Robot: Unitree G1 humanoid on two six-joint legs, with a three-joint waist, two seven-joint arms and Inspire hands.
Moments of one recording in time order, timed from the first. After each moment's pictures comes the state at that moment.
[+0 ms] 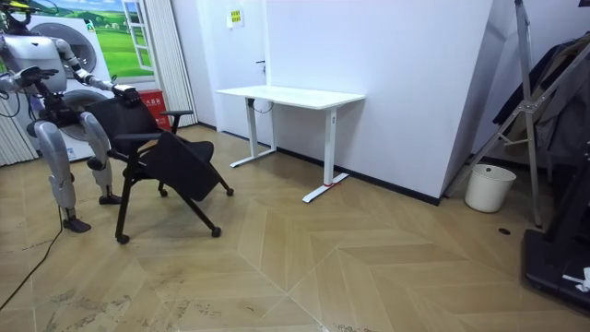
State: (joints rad) left arm 0.10 0.39 -0.24 0.04 1.10 0.21 0.00; right arm 0.08 -0.44 0.13 -0.23 -0.82 0.15 -0.16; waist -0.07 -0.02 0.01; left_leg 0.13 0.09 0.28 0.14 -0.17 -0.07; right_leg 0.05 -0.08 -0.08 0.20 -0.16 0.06
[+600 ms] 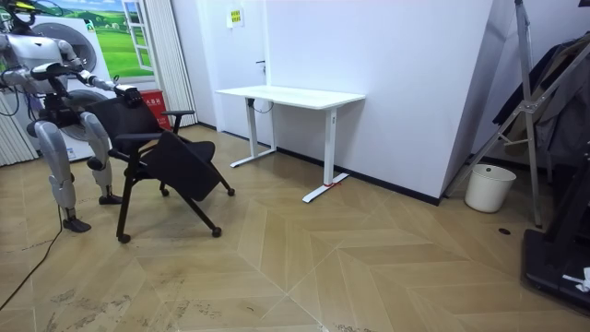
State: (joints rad) left arm 0.05 0.44 -0.26 0.07 1.09 0.15 0.01; right arm 0.06 -0.48 0.19 -0.31 -0.83 0.08 -0.01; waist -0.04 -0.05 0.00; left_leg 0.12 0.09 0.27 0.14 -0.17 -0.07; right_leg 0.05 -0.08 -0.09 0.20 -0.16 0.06
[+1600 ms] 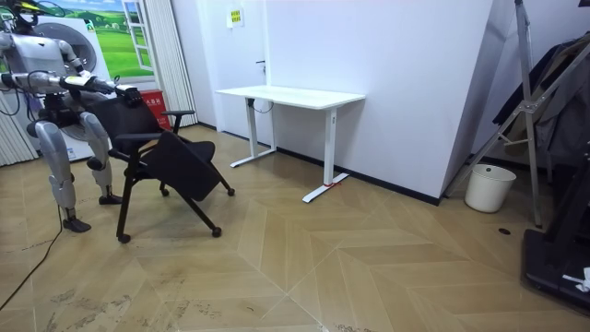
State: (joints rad) left arm -0.05 0.47 -0.34 0.12 1.07 0.07 0.02; right arm -0.01 -0.51 0.44 -0.26 -0.83 0.03 0.22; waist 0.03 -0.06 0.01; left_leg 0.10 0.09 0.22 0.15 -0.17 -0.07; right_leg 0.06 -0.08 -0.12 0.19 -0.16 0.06
